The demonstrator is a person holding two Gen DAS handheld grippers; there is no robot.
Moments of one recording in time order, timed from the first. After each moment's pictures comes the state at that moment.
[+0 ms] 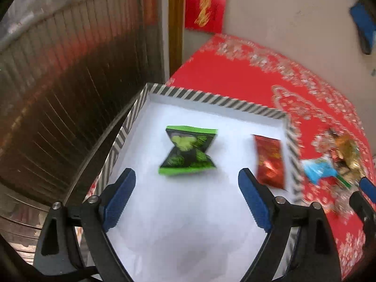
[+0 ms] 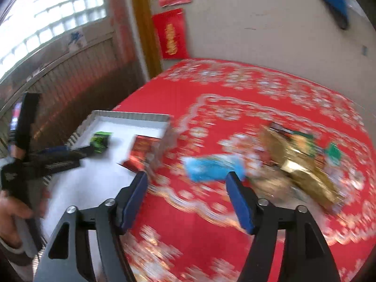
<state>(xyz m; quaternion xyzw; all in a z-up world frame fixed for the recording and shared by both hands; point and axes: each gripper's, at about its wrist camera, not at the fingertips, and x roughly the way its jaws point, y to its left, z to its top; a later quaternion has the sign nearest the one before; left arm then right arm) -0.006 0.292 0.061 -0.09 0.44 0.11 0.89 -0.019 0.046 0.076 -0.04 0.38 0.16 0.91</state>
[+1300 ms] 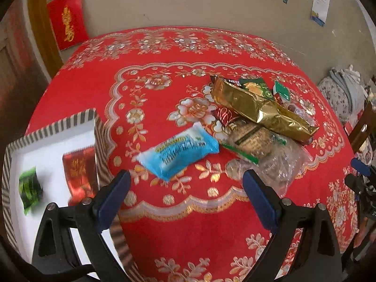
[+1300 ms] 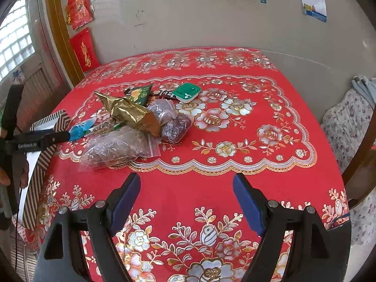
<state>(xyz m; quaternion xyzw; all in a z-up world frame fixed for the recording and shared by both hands) 0.052 0.104 0.053 0.03 0.47 -0.14 0.87 -0.084 -0.164 0.058 0.03 0.40 0.01 0.92</state>
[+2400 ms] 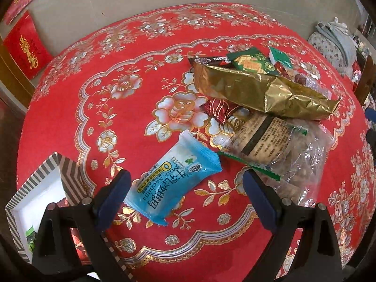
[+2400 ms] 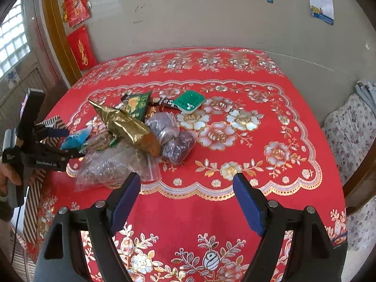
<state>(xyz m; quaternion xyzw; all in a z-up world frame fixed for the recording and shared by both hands) 0.094 0.073 0.023 0.14 0.50 -0.19 0.83 -0.047 -0.159 0.069 0.02 0.41 0.01 0.91</state>
